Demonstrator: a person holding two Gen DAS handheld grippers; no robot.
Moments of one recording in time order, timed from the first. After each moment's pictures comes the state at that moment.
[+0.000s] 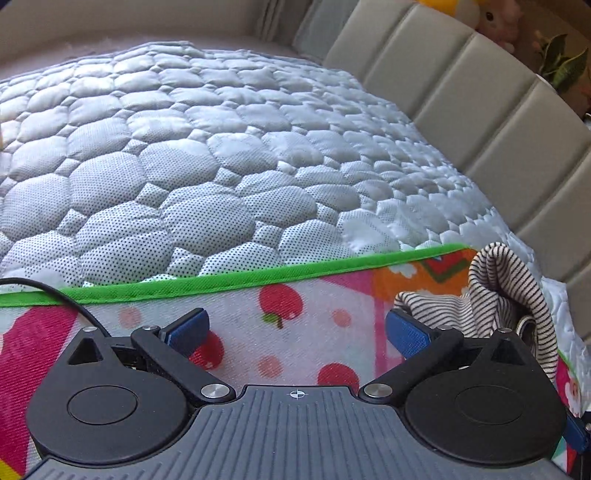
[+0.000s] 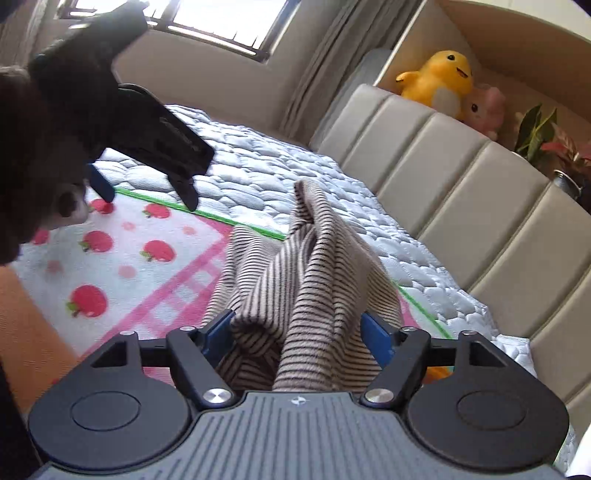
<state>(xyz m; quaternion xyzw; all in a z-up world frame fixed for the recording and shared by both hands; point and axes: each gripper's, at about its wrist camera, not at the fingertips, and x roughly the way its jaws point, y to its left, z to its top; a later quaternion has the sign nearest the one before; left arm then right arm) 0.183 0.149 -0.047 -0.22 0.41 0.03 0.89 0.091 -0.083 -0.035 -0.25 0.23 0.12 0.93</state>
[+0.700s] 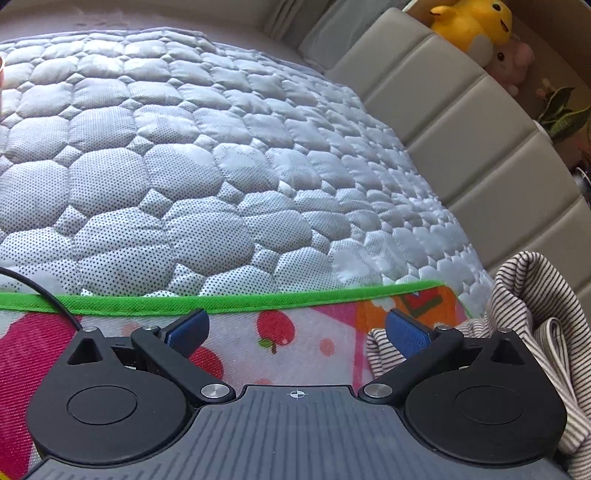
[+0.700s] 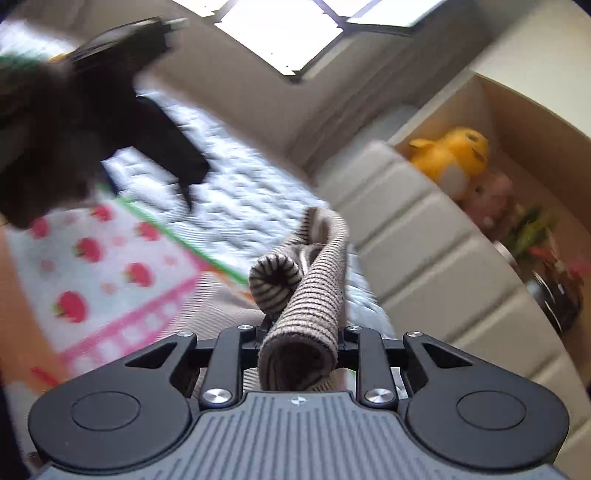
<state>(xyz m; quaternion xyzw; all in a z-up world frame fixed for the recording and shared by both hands) 0.184 0.183 -0.037 -0.30 0.39 0.01 0.87 0.074 -0.037 -0.001 -0.42 0.18 0.16 0.87</state>
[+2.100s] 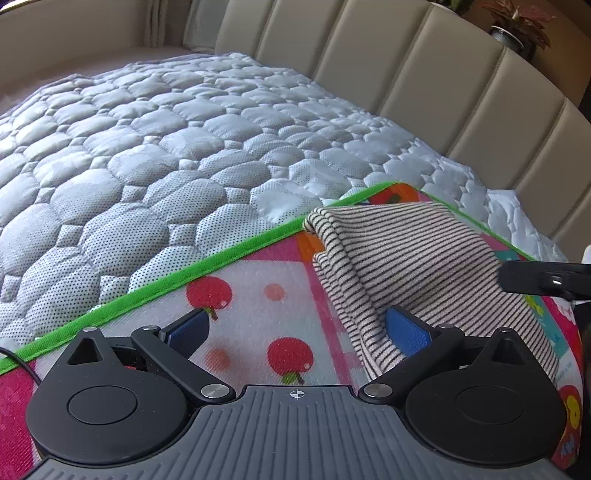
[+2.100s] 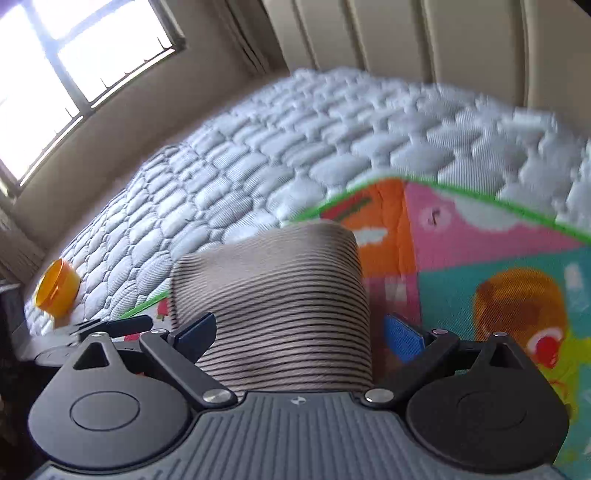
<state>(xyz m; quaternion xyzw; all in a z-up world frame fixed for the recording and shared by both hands) 0.181 0.119 -0.044 -0.10 0.42 -0.11 0.90 0.241 -0.169 -0.020 0.13 0.47 0.18 0.85</state>
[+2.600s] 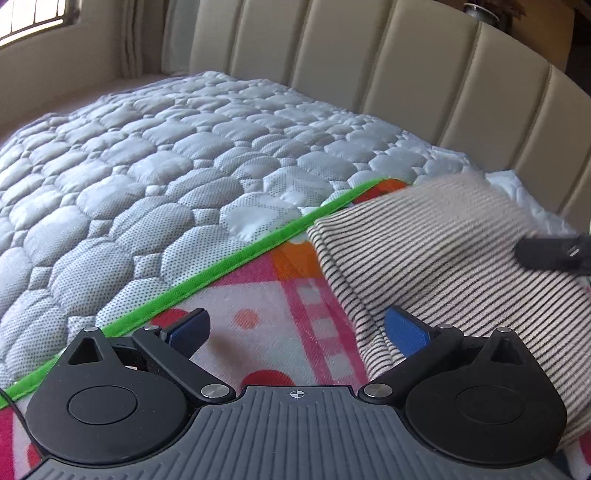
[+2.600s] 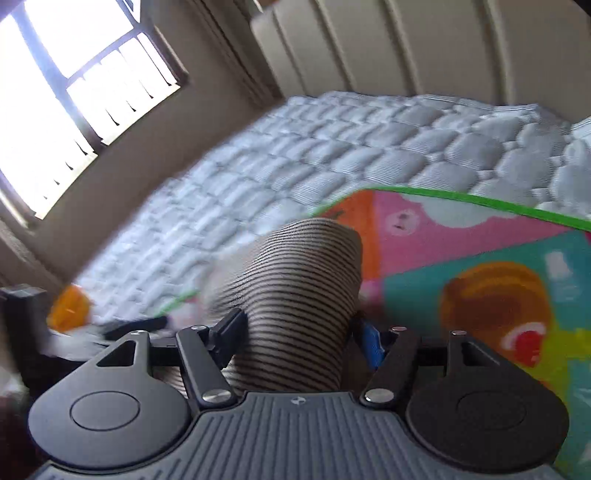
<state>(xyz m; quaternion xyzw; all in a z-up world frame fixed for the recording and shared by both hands) 0.197 0.089 -0.053 -0.06 0.39 -0.13 0.91 0.203 -0.207 -0.030 0.12 0.41 0.17 0.89</state>
